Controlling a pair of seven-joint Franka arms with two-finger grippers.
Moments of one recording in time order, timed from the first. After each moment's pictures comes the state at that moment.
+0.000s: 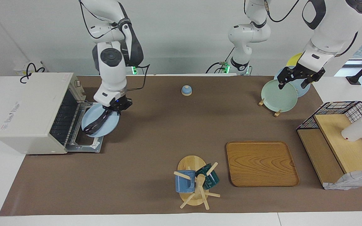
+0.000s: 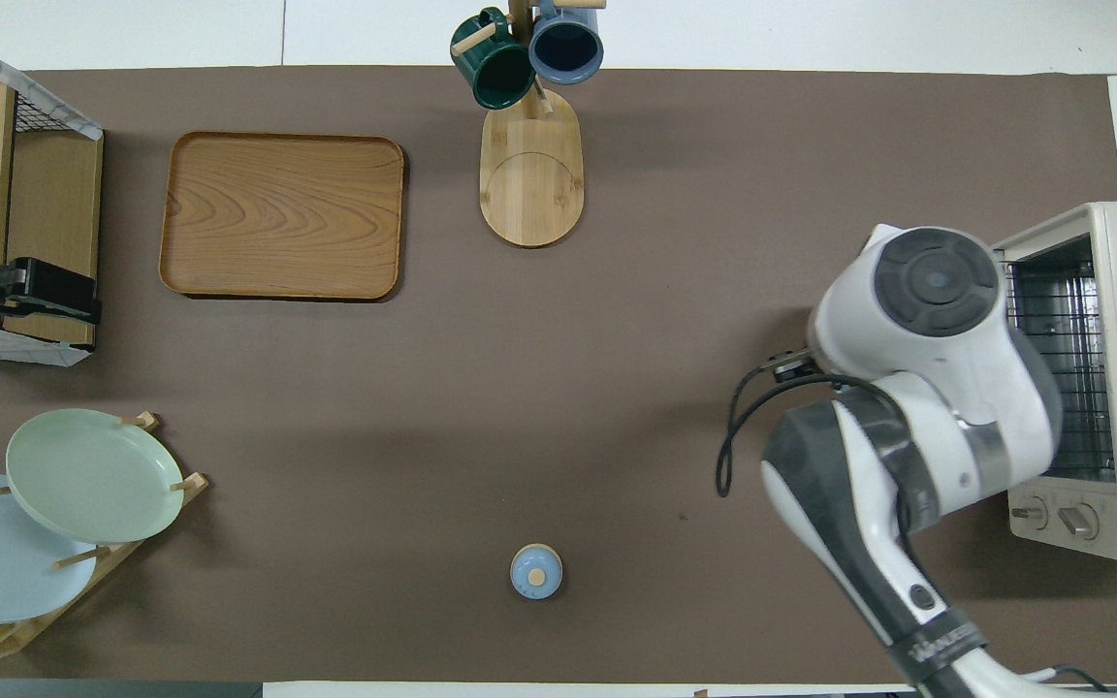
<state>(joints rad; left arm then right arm) 0.00 -0.02 -0.07 -1.62 0.00 1.55 -0.02 0.36 0.05 -0.03 -2.03 -0.18 1.97 0.16</state>
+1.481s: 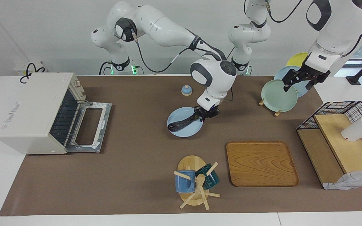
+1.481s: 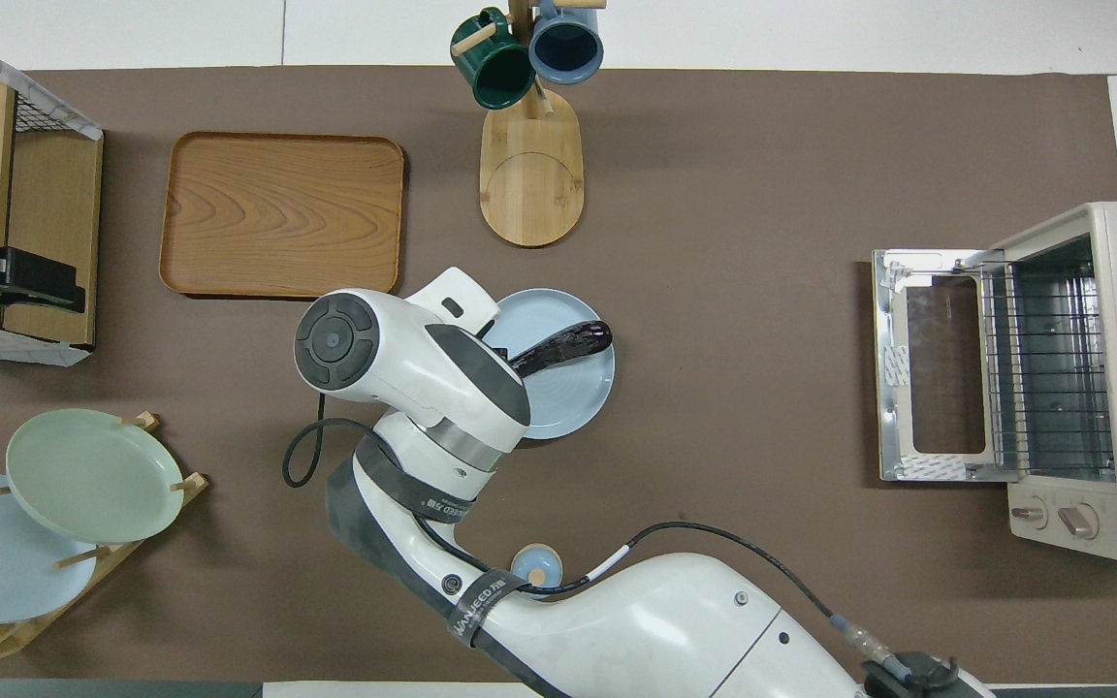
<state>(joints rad) 0.02 -0.02 -0.06 -1.63 0.00 1.60 -0.02 0.77 0.76 0.05 -1.17 -0.17 1.87 0.87</state>
